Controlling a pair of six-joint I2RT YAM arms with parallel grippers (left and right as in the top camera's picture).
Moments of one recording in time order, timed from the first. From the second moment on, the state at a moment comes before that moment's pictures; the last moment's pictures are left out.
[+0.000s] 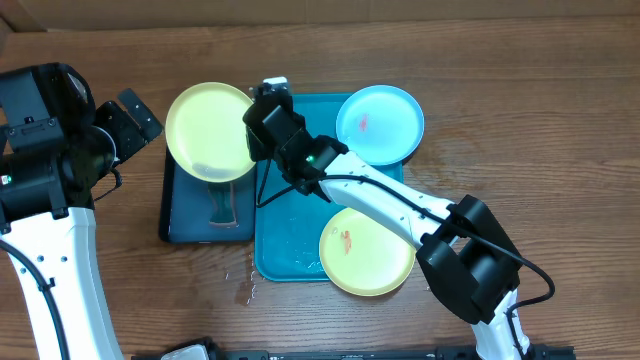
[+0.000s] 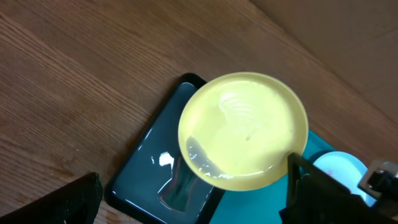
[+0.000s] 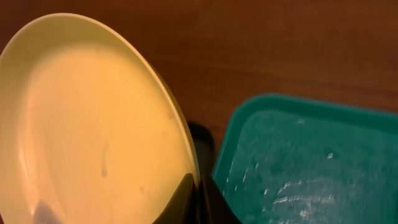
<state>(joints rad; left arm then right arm) 0.26 1.36 1.64 -1.18 0.06 -0.44 0.84 2.10 1.67 -0.22 0.25 0.48</state>
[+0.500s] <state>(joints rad) 0.26 1.36 1.64 -1.18 0.06 -0.44 0.86 2.10 1.67 0.03 0.33 -0.01</state>
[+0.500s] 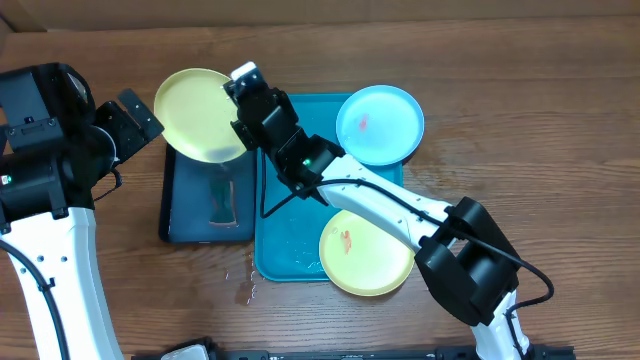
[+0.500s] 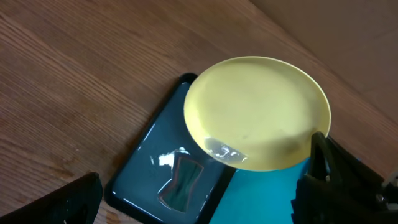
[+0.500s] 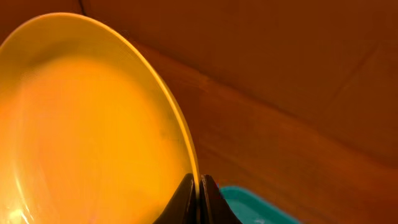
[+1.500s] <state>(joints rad) 0.26 1.36 1.64 -1.18 0.06 -0.44 0.92 2.10 1.67 0.46 0.49 -0.72</state>
